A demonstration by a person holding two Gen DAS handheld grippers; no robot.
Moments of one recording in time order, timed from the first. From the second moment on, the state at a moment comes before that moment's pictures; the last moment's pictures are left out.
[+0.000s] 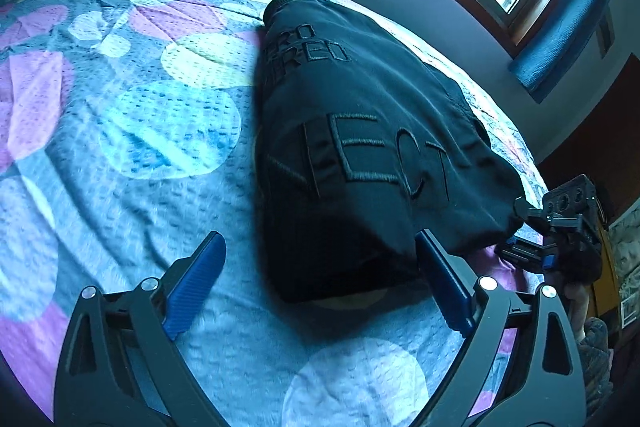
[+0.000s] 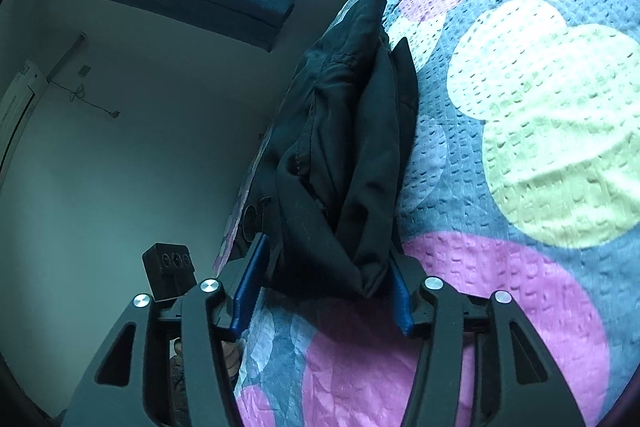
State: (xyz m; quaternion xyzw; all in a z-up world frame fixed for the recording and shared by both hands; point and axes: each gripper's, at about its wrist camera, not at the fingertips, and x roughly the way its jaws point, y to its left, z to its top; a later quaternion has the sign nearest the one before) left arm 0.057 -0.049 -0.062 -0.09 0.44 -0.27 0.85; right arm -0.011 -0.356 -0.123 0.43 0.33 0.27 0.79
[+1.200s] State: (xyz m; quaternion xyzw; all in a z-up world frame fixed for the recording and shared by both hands) left arm -0.039 -0.054 -0.025 0.04 0.36 -0.12 0.93; right arm -0.104 -0.256 -0.079 0.16 0.38 0.03 0.91
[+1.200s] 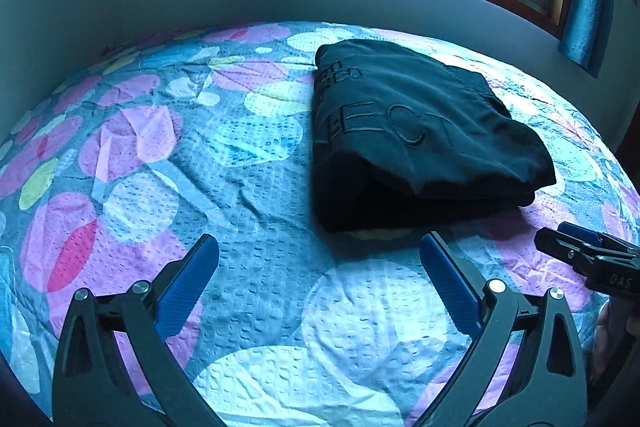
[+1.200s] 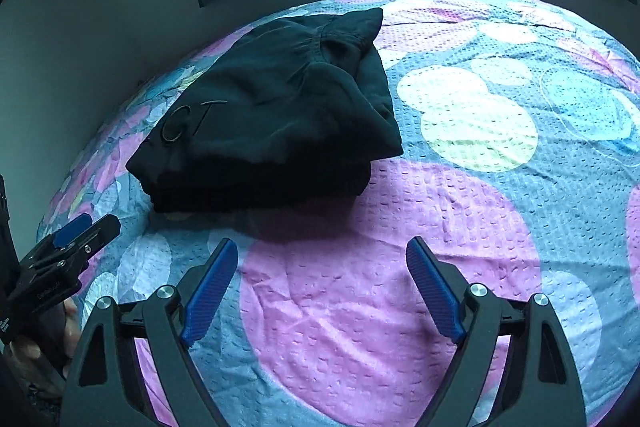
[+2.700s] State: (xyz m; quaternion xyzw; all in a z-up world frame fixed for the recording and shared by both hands) left arm -0.045 -0.059 -0.019 0.05 0.35 -0.09 0.93; right arm -0.108 -0.259 -0.070 0.15 0.37 0.01 0.92
